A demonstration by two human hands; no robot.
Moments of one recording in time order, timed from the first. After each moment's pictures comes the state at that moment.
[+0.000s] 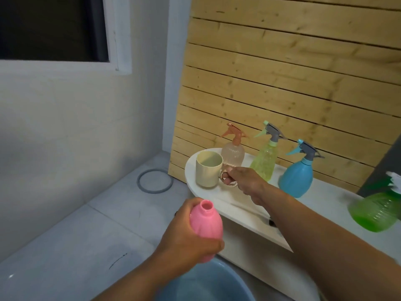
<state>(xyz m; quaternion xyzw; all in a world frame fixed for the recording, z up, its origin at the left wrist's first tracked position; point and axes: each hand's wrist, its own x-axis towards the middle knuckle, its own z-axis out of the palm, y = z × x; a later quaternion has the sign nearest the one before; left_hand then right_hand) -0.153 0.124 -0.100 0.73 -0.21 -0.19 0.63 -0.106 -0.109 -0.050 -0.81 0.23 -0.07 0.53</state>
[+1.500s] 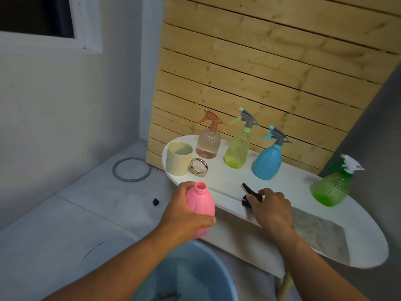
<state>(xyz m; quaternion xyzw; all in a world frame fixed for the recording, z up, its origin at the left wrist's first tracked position) -0.153 0.078 -0.113 0.71 -0.21 -0.20 0.64 -0.233 -0.161 -0.106 -0.87 0.47 -0.11 0.12</state>
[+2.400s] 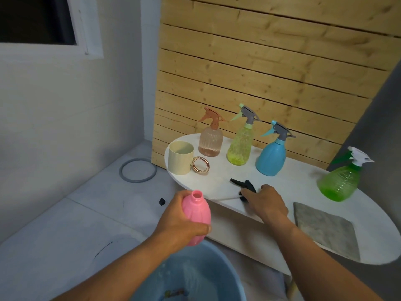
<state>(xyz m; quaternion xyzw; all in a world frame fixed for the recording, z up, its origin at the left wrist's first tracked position) -0.156 0.088 -0.131 0.75 -0.20 -0.21 0.59 -0.206 -0.165 -0.115 -0.83 0.50 -0.08 0.22</state>
